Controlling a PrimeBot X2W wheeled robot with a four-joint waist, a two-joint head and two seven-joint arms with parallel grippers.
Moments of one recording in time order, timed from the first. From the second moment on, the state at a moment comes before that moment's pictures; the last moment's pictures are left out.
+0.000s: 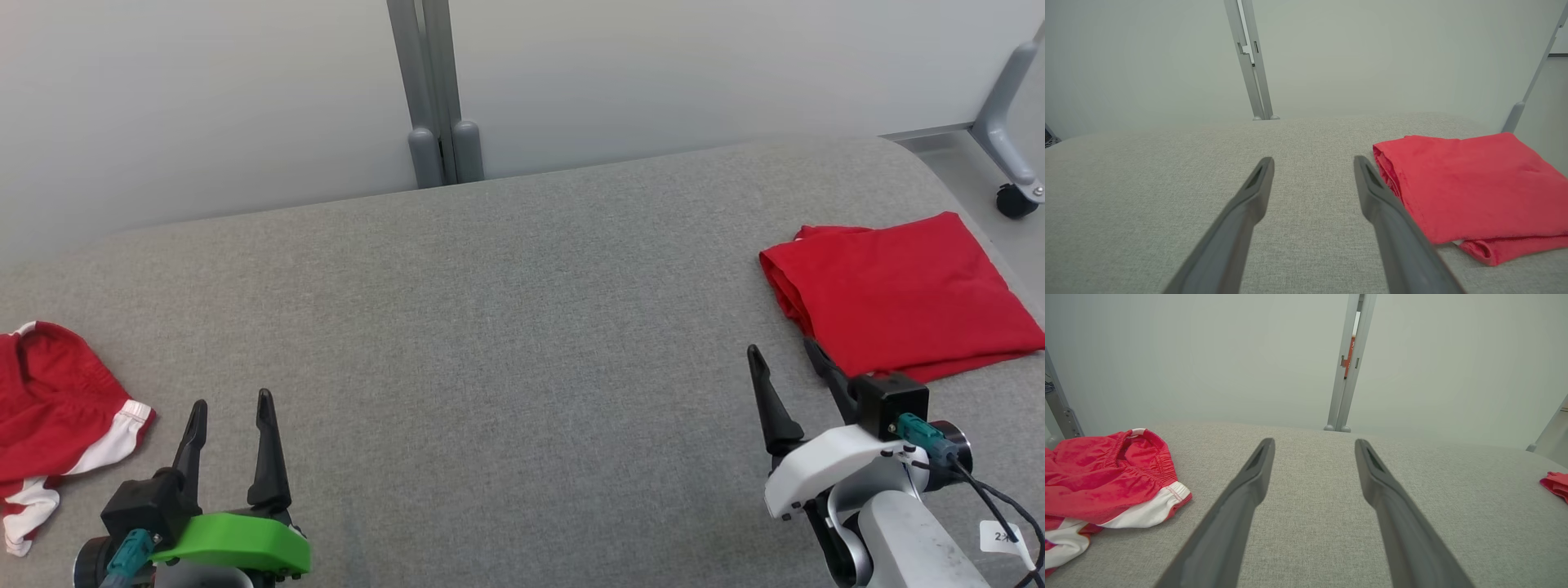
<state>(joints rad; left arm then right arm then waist) -0.05 0.05 0.05 0.28 -0.24 -0.10 -0.26 -0.23 -0.13 0.14 0.47 0.23 0.13 -0.25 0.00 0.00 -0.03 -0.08</state>
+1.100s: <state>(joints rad) -0.04 0.05 0.06 0.25 -0.23 -0.10 -0.26 -0.19 -0.11 0.14 0.45 0.20 0.13 -0.26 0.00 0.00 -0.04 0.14</state>
